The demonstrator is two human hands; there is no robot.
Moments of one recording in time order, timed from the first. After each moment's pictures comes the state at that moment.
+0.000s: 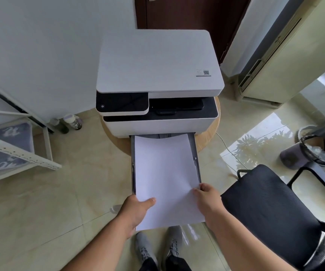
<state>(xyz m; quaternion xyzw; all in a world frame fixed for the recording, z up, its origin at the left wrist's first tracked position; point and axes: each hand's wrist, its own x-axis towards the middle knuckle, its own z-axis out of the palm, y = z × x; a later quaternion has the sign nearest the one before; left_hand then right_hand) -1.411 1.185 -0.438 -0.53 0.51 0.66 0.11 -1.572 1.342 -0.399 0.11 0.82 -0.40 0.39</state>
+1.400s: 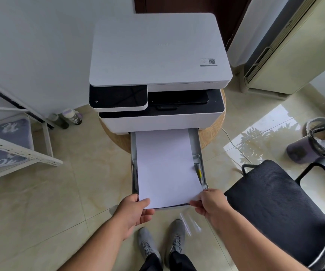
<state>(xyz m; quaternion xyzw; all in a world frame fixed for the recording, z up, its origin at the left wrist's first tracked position) -1.415 1.177 -0.454 -0.58 0.42 0.69 0.10 -1.589 1.346 -0.452 0.25 0.76 -0.39 0.45</state>
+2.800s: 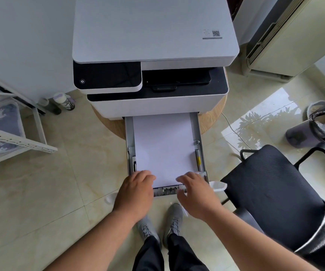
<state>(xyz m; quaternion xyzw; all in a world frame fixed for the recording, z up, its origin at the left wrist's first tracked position) -1.424 1.182 -0.476 -0.26 0.94 0.22 0.08 -1.565 1.340 -0.457 -0.35 0.87 -0.10 0.34</state>
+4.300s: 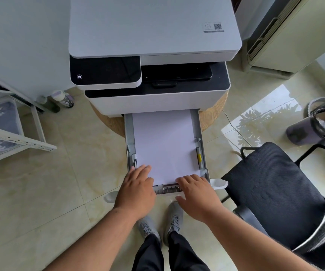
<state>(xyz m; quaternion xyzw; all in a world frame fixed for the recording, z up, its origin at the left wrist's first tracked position) -1.423 1.182 -0.482 -0.21 0.95 0.18 0.16 -1.562 1.350 -0.475 -0.47 0.83 0.03 0.28</state>
